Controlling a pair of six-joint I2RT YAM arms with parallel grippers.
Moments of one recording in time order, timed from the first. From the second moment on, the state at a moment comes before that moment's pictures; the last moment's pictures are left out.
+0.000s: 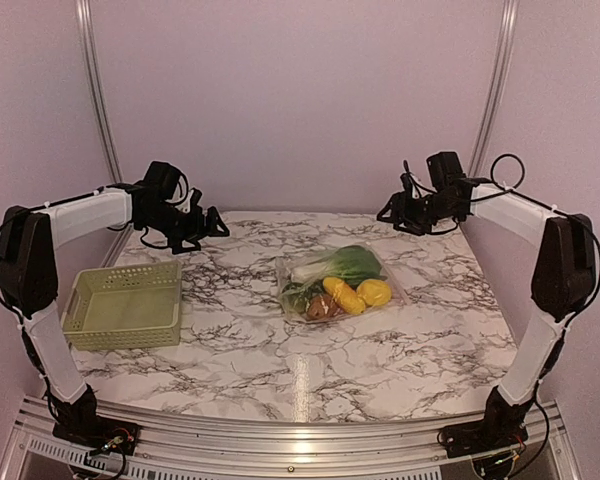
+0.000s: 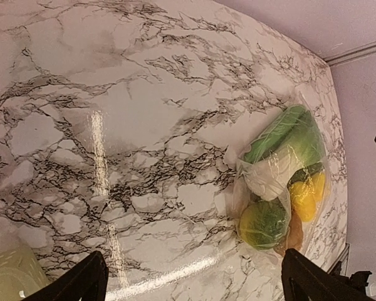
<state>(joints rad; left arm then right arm) -0.31 1.82 1.46 -0.54 0.39 -0.45 0.26 1.82 1.58 -0.55 -0.44 0.38</state>
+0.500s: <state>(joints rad) -0.31 1.81 1.44 -0.52 0.40 -0.46 0.05 1.85 1.31 -0.41 -0.63 0.34</state>
